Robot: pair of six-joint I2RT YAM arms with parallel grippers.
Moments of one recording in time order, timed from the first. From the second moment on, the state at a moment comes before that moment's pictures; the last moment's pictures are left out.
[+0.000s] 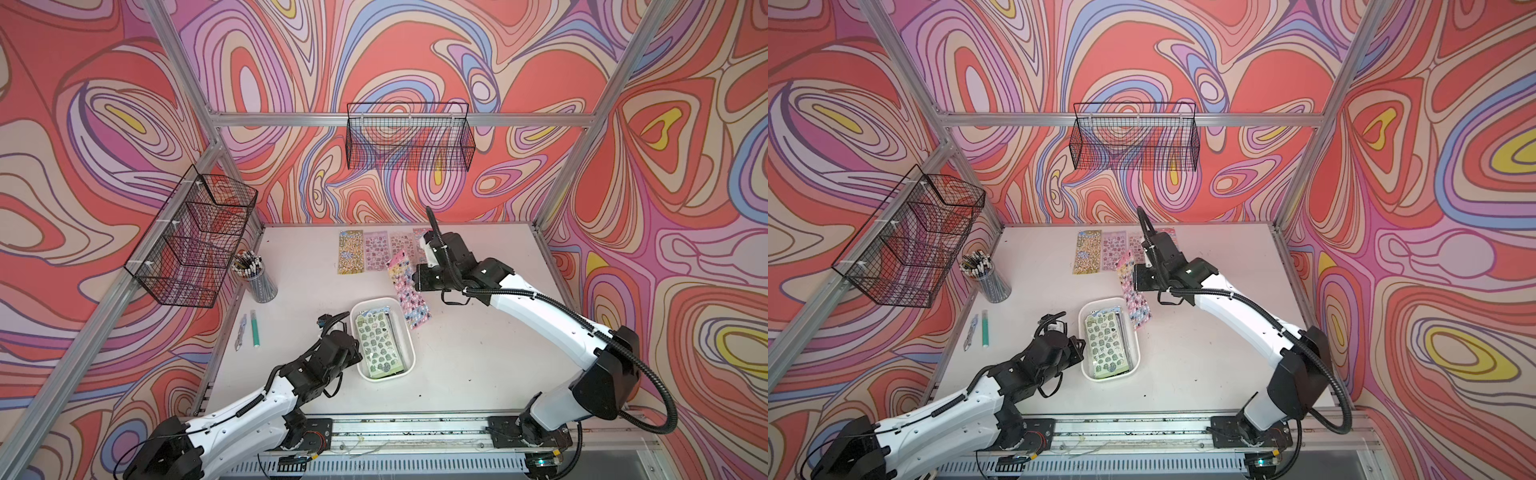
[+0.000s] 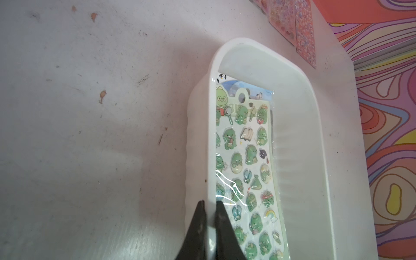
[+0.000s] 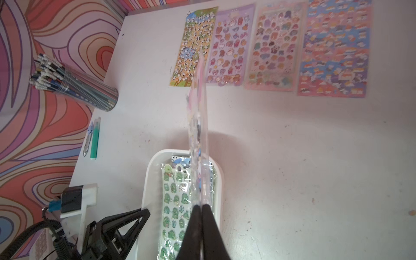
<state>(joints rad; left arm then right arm) -0.75 0.86 0.29 -0.16 -0.22 -1.06 0.63 1.54 1.43 -0.65 -0.08 0.49</state>
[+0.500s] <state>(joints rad) -0.75 0.82 0.35 -0.30 -0.22 -0.99 0.18 1.71 1.46 -0.46 -0.47 0.36</state>
